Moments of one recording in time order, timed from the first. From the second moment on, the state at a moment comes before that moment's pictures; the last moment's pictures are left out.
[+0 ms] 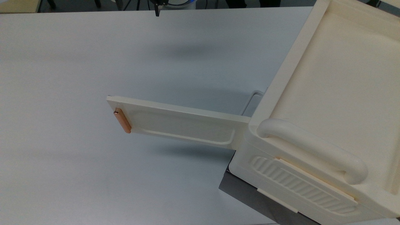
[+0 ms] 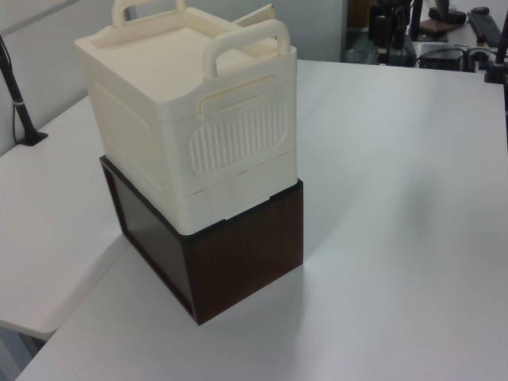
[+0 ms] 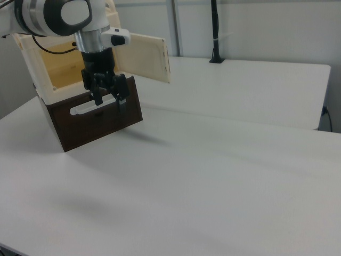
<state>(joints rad) 0.00 -0.01 -0.05 -1.63 -0.03 1.58 0.08</state>
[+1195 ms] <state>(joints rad) 0.00 -0.01 -0.05 -1.63 -0.03 1.58 0.07</state>
